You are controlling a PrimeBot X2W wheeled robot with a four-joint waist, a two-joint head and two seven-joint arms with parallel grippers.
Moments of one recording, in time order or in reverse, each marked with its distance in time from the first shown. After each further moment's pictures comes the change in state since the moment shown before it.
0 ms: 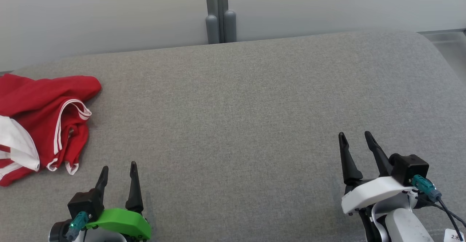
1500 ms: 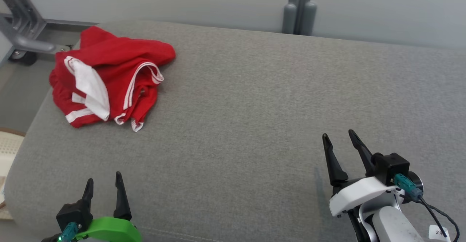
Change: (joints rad) left arm 0.020 0.002 0.051 0.026 0.004 0.047 -0.022; right arm -0.024 -0.003 0.071 0.029 -0.063 0.000 -0.023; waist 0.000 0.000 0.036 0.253
